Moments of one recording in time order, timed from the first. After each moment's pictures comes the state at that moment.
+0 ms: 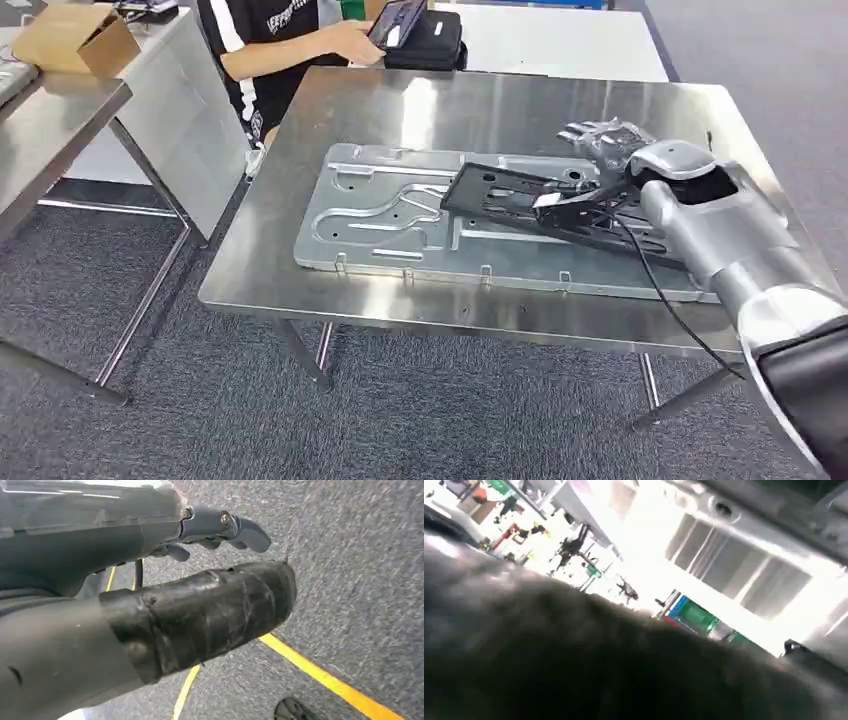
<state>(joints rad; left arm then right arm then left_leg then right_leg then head) -0.06 -0.18 1.46 -0.59 -1.05 -0.04 -0.05 -1.30 -0.32 1.00 -0.64 0.88 0.24 -0.29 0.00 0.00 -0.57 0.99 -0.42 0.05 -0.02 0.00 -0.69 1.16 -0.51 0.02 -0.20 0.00</state>
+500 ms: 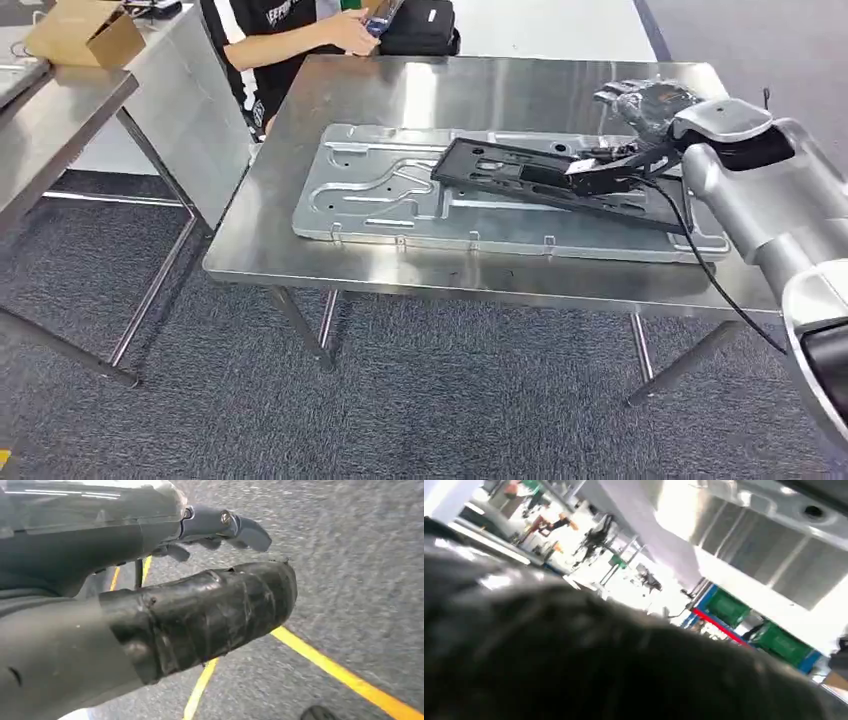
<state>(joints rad) -0.05 -0.22 1.47 -0.63 -1.05 -0.05 -0.04 -1.38 -0.36 1.02 -0.65 0.89 0.25 -0.29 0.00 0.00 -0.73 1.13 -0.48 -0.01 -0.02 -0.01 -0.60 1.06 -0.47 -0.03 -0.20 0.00</state>
